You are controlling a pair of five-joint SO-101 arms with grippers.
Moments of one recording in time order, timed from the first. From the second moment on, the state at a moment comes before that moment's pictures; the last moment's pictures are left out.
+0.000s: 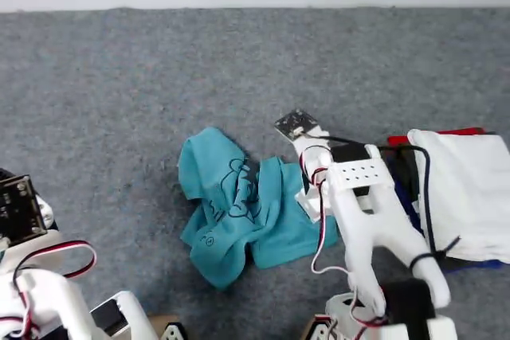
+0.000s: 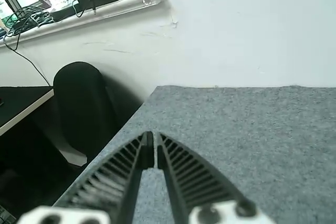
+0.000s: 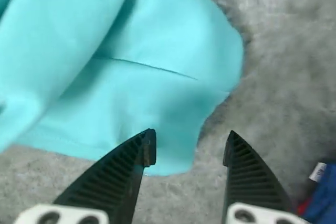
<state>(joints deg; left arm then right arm) -38.5 -79.5 31.4 71.0 -15.3 -12.1 -11.7 40.4 67.3 24.2</state>
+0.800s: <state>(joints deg) -38.5 -79.6 33.7 71.0 -15.3 -11.8 -10.5 45.0 63.2 33.5</state>
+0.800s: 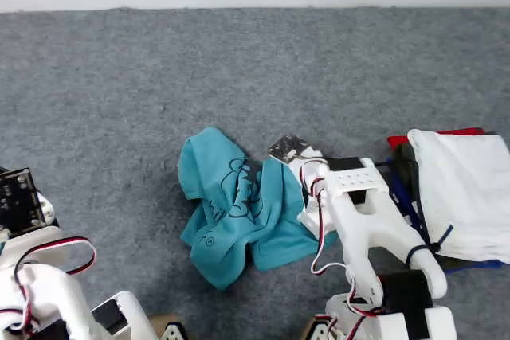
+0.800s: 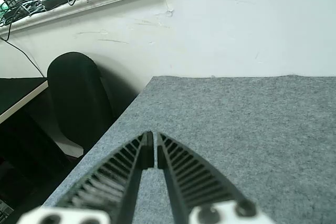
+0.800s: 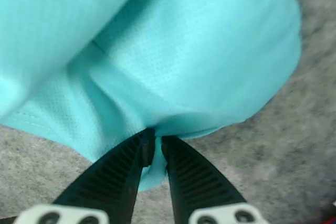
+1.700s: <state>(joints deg) 17.9 -49.9 41.7 71.0 -15.3 5.0 -51.3 12.9 68.6 25.6</state>
